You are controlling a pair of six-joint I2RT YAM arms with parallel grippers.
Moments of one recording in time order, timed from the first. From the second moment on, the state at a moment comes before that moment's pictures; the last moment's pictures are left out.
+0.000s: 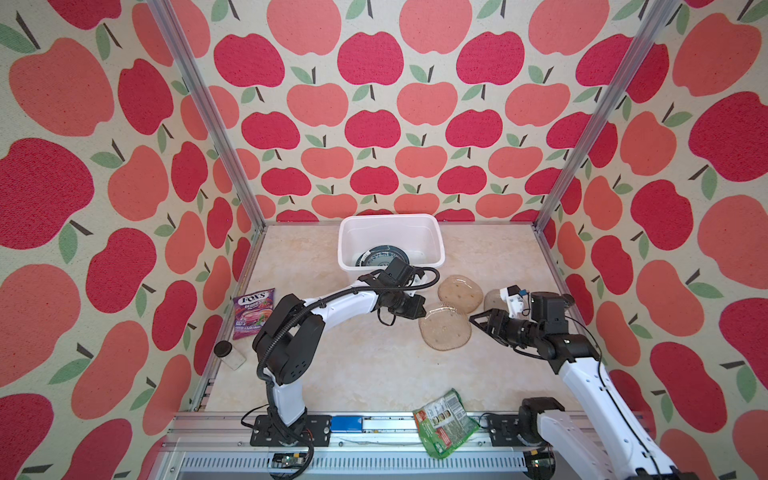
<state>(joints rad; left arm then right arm) -0.74 1.82 1.27 -0.41 0.48 -0.35 0.19 0.86 0.60 -0.59 -0.66 0.58</state>
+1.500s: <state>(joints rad) -0.49 0.92 0.87 -0.35 0.13 -0.41 0.41 1.67 1.77 -0.79 -0.43 0.47</state>
